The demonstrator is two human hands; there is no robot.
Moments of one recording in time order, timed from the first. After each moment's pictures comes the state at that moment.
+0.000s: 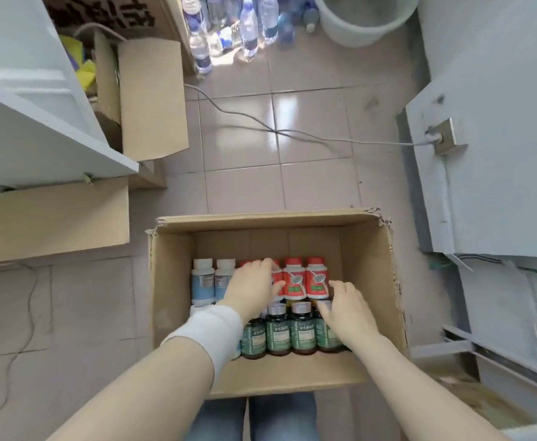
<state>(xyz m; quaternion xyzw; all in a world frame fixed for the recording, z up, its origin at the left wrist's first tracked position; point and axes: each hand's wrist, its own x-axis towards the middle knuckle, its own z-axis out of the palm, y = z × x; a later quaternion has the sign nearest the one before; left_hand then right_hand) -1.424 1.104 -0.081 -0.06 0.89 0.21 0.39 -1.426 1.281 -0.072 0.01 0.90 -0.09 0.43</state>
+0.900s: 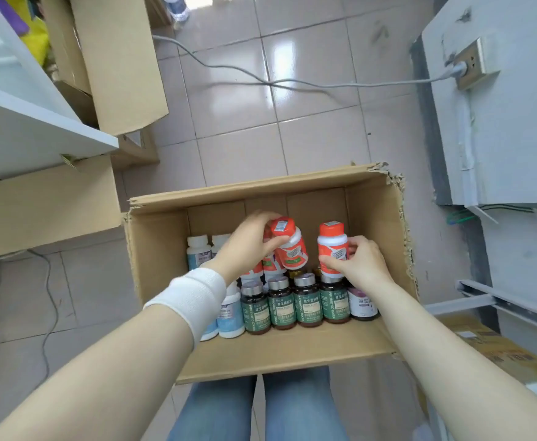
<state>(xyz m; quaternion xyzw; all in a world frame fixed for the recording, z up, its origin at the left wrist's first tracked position) -1.447 1.094 -0.111 -0.09 0.86 0.39 0.32 -1.448 1.300 -0.106 0.22 0.83 -0.31 0.40</state>
